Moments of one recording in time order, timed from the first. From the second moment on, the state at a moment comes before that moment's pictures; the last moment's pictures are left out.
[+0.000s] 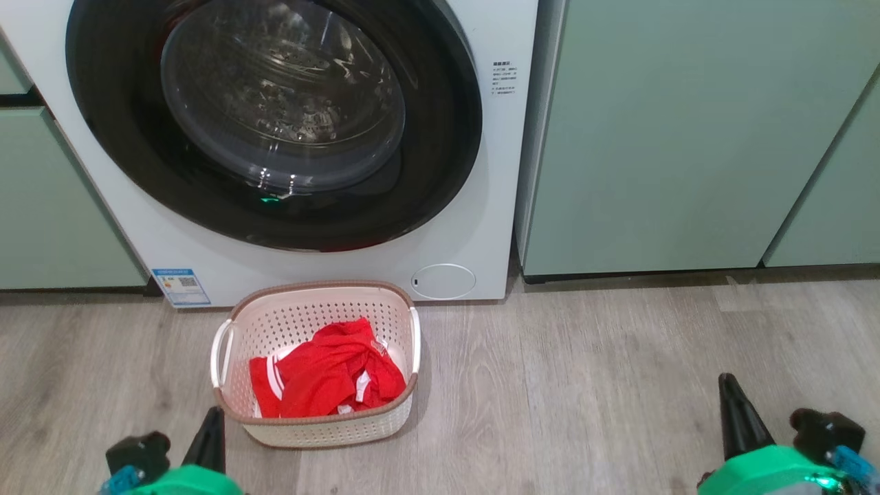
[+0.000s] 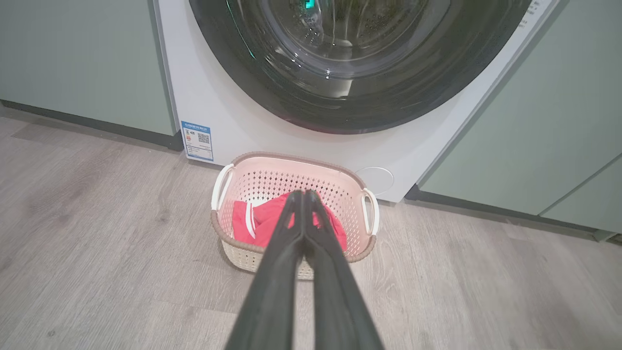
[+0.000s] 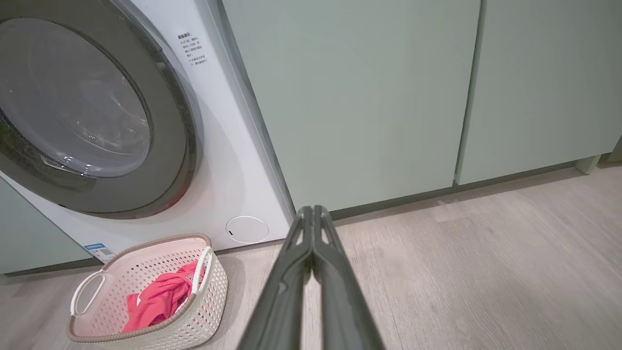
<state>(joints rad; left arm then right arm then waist) -0.01 0.11 0.05 0.59 -0.37 -0.12 -0.23 -0.02 -0.09 0.02 0.47 0.34 0.13 -0.24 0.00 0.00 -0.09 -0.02</state>
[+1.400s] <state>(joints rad) -0.03 0.09 0.05 0.48 -0.79 -0.12 -0.12 -0.02 -0.07 -0.03 0.41 0.77 0.13 -0.12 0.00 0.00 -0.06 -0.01</state>
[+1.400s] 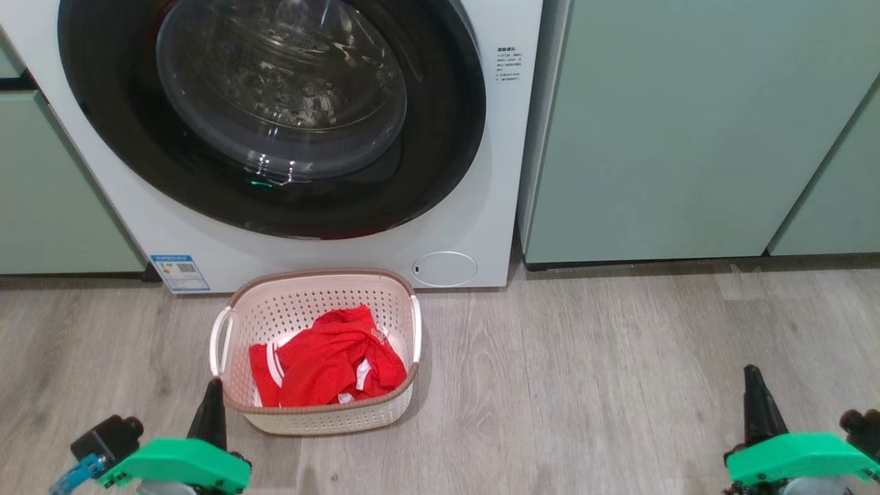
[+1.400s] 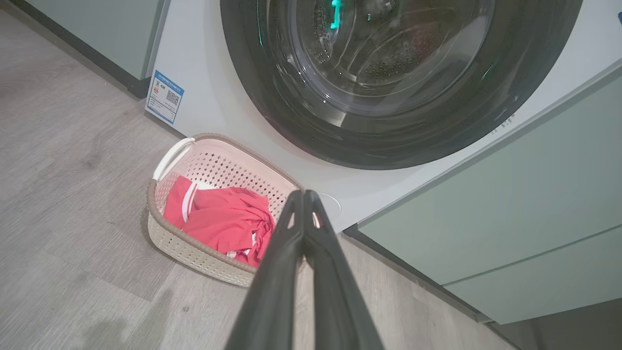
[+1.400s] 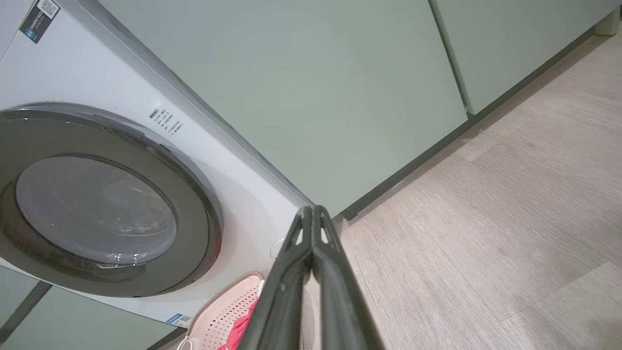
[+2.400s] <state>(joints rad) -0.03 0.08 0.06 0.41 -1.09 -0.12 -0.03 -0.04 -0.07 -0.07 0.36 1.08 0.13 -0.03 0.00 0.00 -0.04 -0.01</state>
